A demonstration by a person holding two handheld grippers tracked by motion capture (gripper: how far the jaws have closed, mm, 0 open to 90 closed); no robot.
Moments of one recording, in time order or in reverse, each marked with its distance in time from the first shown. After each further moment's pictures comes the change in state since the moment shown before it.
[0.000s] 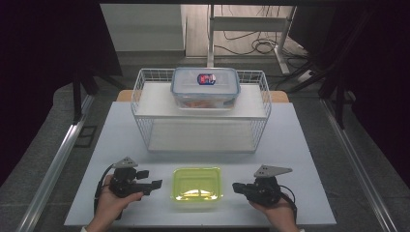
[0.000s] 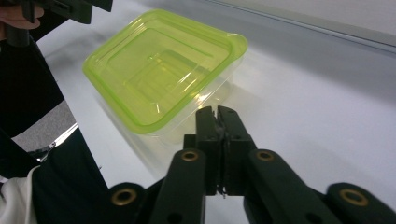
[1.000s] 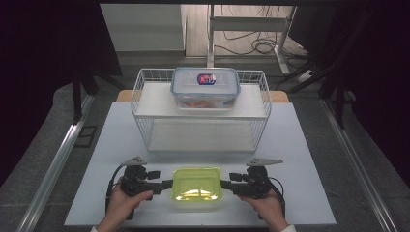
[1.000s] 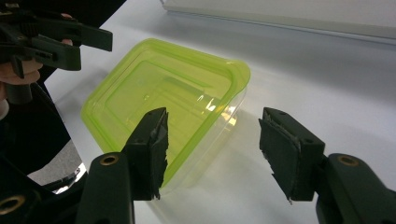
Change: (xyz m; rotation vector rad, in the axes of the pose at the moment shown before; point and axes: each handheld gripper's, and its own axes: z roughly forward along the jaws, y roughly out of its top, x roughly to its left) left arm -0.017 0.010 0.019 -0.008 -0.113 -0.067; right arm -0.005 0.017 0.028 -0.023 0.028 0.160
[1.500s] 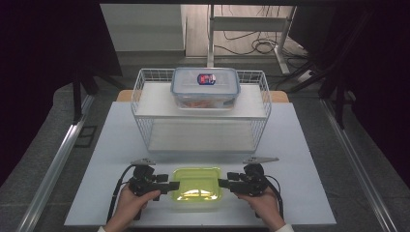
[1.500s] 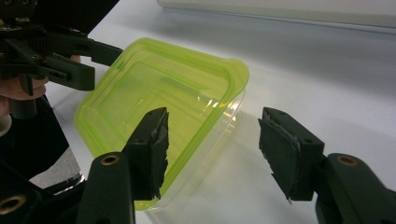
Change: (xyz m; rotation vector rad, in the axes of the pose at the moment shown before) left arm -0.002 -0.001 0.024 0.059 -0.037 -0.044; right arm -0.003 0.003 0.011 0.023 0.003 0.037
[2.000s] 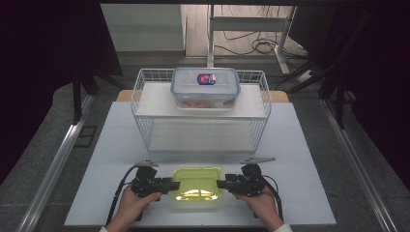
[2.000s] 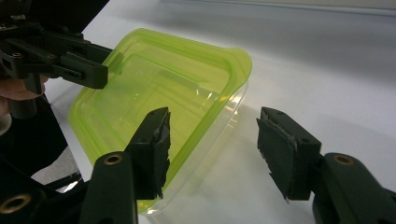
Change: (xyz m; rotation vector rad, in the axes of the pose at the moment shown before) left arm -0.001 -0.002 0.006 0.021 0.000 0.021; right arm -0.002 -0.002 0.008 0.031 0.006 0.017
